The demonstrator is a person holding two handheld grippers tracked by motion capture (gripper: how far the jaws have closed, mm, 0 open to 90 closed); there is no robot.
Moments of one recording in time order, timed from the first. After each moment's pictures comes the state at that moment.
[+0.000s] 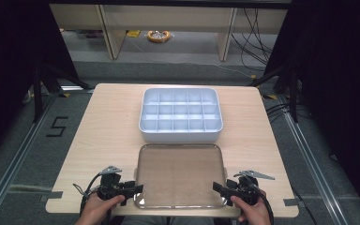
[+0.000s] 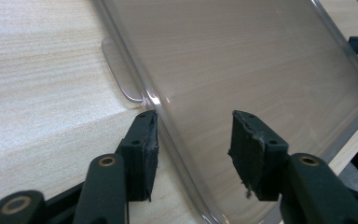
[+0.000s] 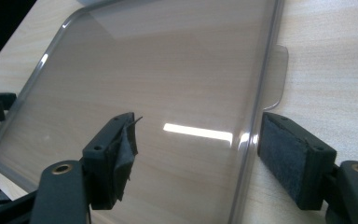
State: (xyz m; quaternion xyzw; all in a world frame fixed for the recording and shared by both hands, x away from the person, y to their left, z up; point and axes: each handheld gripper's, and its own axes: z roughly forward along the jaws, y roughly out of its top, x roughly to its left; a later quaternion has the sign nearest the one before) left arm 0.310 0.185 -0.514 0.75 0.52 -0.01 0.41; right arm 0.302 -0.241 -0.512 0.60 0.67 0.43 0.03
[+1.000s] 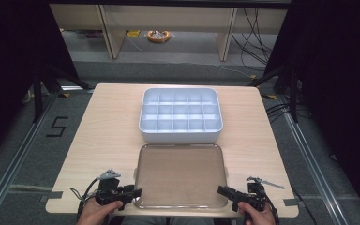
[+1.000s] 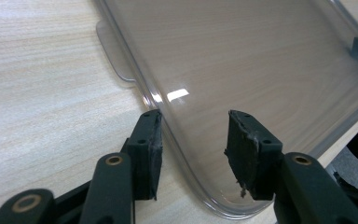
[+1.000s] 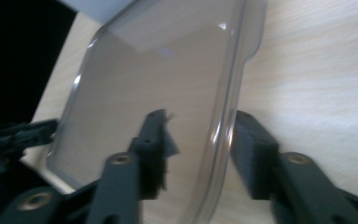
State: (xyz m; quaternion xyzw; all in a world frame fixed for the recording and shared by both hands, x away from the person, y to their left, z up) left arm 0.297 0.185 -0.516 0.75 0.51 0.00 0.42; right arm 0.284 -0.259 -0.520 0.63 0.61 0.47 -0.06
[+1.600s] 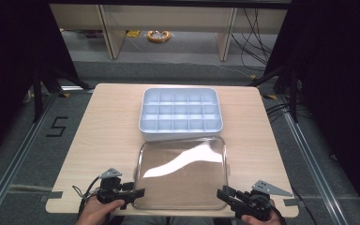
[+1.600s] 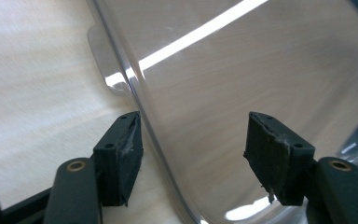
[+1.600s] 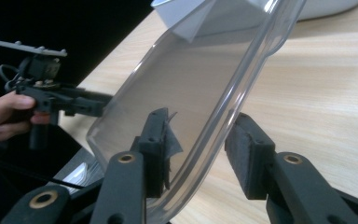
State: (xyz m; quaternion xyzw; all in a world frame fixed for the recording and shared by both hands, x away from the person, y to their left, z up) left arm 0.303 0.183 -0.516 0.76 0.49 0.01 0.43; right arm 0.253 -0.253 -0.480 0.49 0.69 0.54 0.01
